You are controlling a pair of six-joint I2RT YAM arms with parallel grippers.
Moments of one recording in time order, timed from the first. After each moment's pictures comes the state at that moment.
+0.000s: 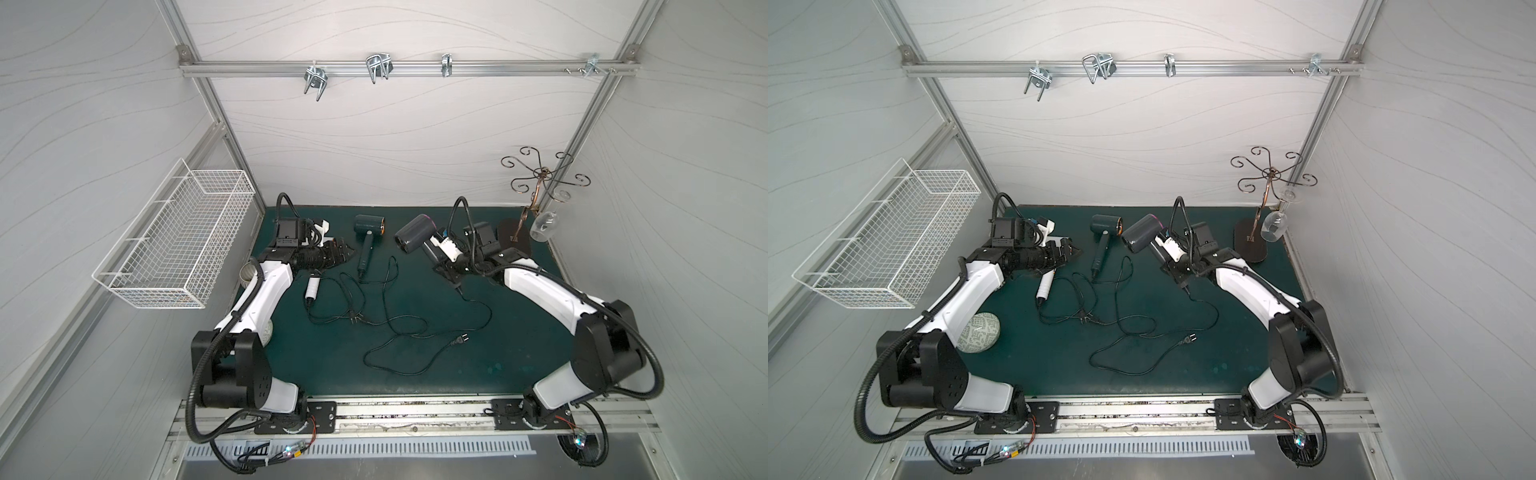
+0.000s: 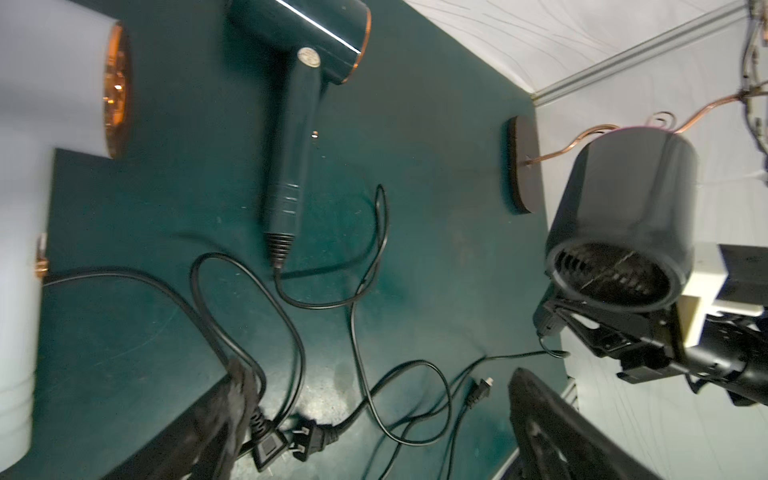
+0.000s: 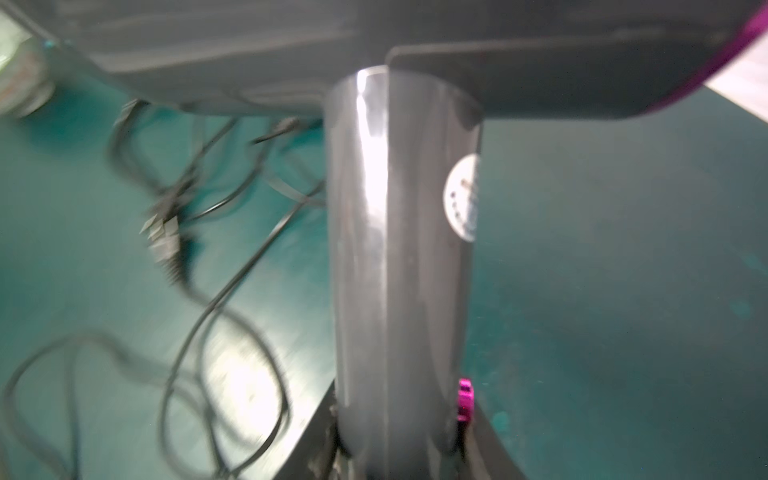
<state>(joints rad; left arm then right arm) -0.01 1.43 1.15 -0.58 0.64 -0.37 0.49 1.52 1.13 -0.43 -0.37 -0.32</state>
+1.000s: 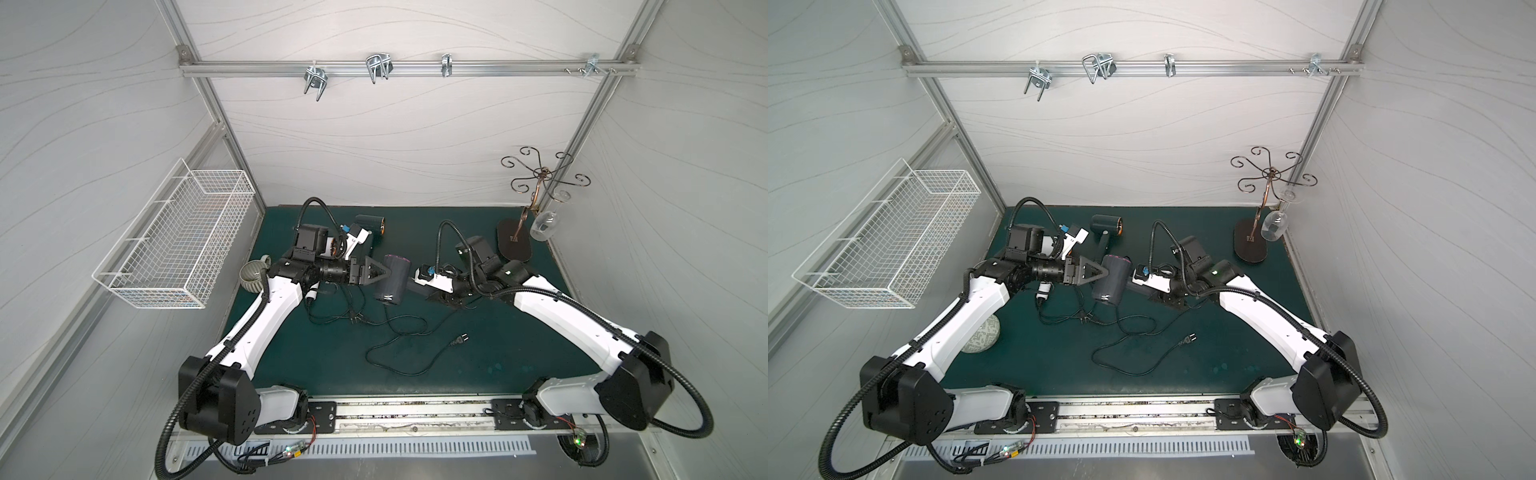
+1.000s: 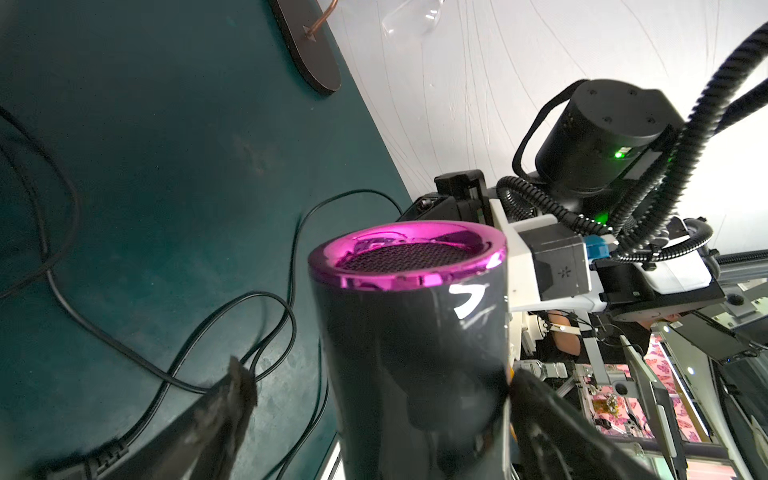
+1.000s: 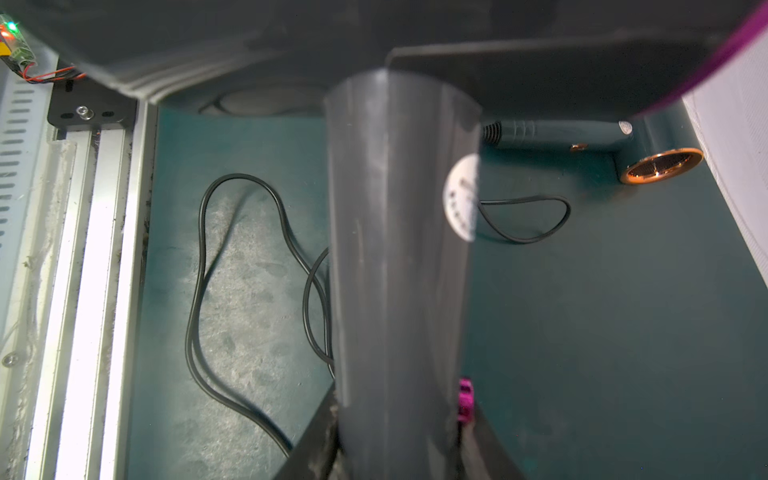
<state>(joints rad) -0.23 1.30 1.09 -0.57 1.05 -0.29 0.69 1.35 1.14 -0.67 -0.44 -0.73</state>
